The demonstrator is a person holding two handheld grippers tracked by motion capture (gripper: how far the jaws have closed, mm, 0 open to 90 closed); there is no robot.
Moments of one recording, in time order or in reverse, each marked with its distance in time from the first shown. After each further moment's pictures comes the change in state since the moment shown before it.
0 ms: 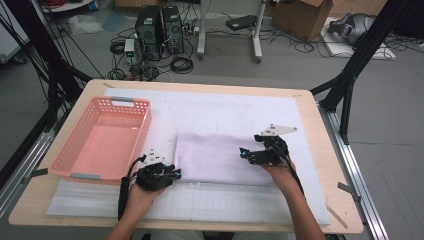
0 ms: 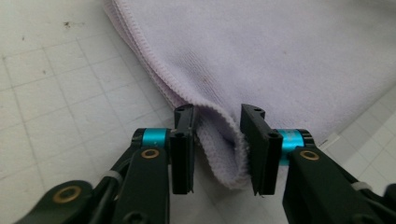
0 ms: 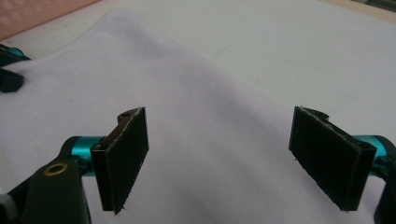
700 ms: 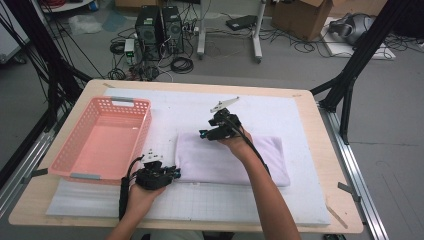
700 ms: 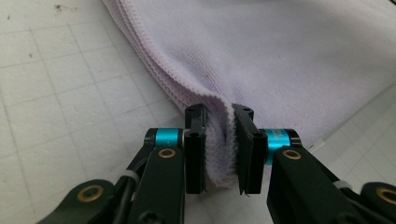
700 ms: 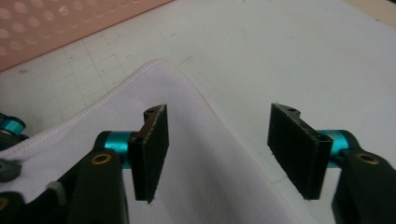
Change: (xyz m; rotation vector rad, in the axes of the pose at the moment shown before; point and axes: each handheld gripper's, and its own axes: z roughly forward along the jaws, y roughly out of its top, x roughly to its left) left arm 0.003 0.000 -0.001 0.001 -0.029 -0.088; right arm 0.031 0.089 0.115 0.145 0.165 -0.112
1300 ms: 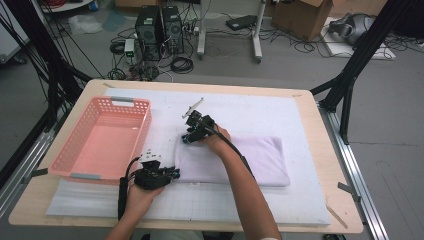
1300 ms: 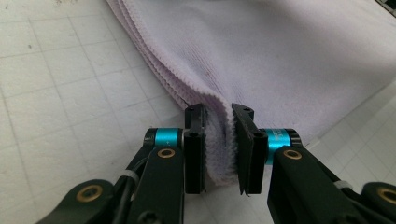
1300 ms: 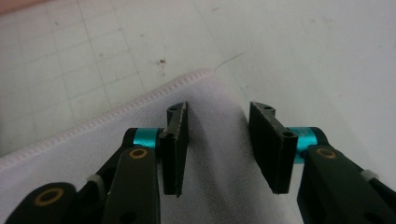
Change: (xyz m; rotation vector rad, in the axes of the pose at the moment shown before) left arm 0.004 -0.001 -0.002 0.009 -0.022 -0.028; right arm 0.022 0.027 0.075 0.209 0.060 -0.151
